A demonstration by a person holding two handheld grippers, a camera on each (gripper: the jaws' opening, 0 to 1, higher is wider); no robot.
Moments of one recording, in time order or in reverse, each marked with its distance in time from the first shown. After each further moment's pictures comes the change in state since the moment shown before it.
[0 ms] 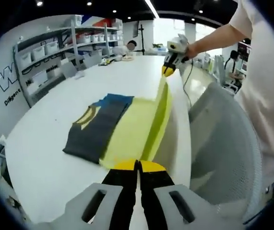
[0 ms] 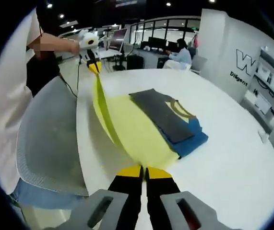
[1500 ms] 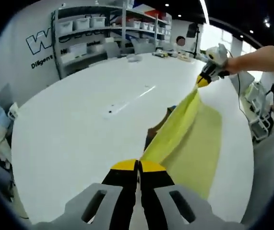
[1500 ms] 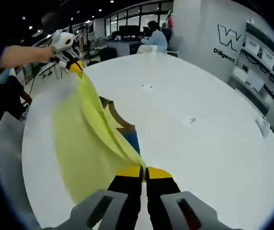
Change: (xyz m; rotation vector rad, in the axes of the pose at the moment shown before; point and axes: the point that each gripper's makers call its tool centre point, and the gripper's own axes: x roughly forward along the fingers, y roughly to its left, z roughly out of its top) left arm 0.105 0.241 0.003 -0.340 0.069 0.220; right arm 0.146 -0.207 0.024 0.186 0.143 -0.074
